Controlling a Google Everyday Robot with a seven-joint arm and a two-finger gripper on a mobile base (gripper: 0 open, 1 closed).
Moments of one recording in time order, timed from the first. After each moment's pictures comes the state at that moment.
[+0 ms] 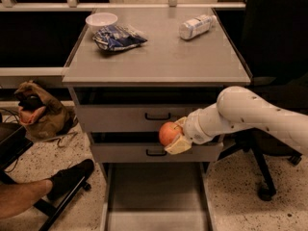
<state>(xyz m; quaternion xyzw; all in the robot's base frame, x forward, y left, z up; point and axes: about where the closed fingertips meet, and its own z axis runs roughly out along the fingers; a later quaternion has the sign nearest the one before) 0.548 -0.074 0.672 -0.57 0.75 0.16 0.29</state>
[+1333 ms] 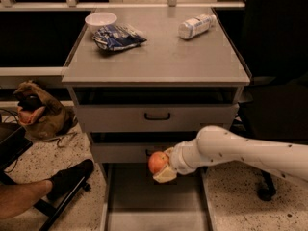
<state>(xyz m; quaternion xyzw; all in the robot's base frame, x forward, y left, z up) 0.510 -0.037 0.558 -0.55 0.77 0.19 0.27</state>
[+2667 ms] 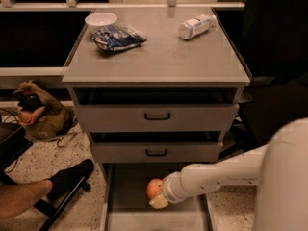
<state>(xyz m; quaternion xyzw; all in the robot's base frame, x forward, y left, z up) 0.468 -0.027 0.425 -0.50 0.83 0.16 0.21</state>
